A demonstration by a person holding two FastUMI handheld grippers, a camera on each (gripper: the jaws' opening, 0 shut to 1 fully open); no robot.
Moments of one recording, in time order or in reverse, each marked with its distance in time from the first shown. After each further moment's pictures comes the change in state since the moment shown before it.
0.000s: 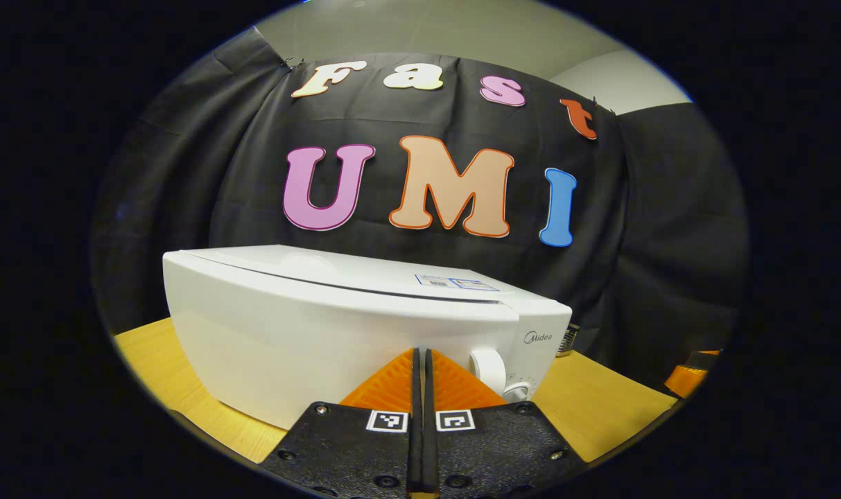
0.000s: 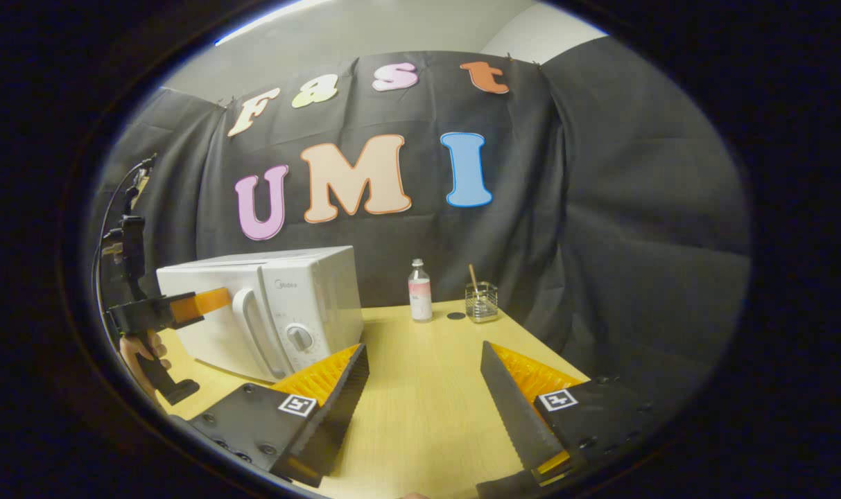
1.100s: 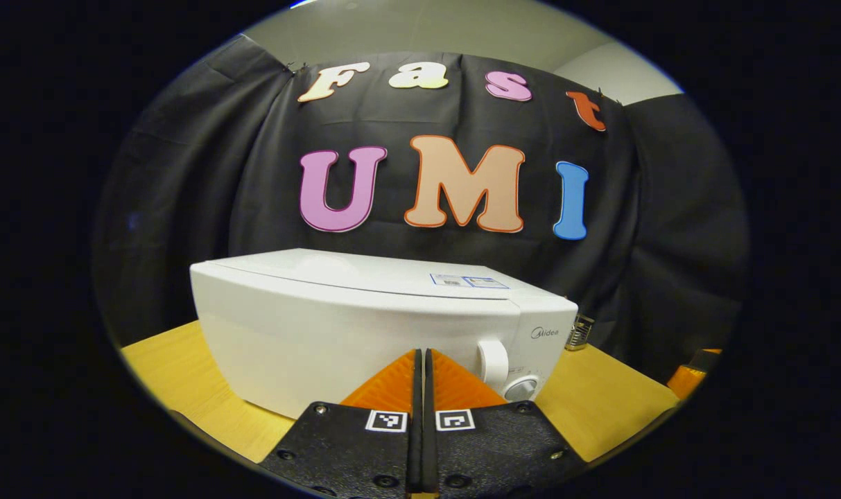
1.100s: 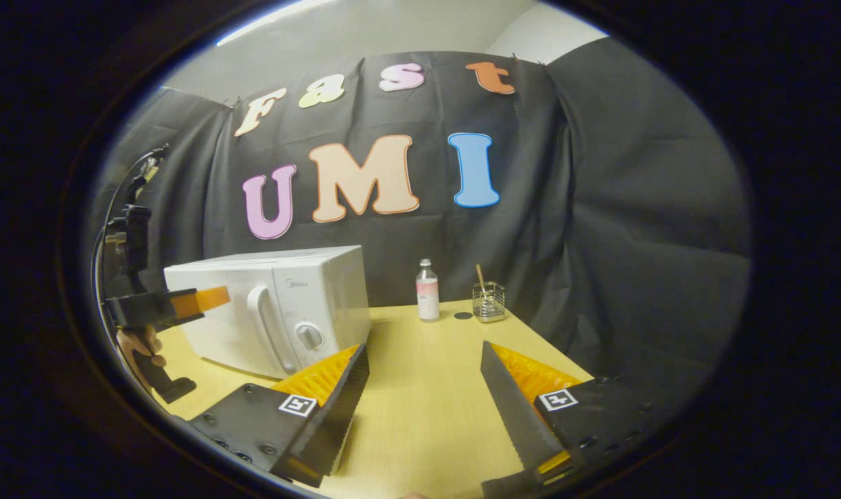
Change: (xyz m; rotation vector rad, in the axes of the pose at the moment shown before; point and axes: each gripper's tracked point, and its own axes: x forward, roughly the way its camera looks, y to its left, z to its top) left arm -0.040 0.021 0.017 0.043 0.005 0.106; right arm -0.008 0.011 0.006 -0.017 -0.022 0.030
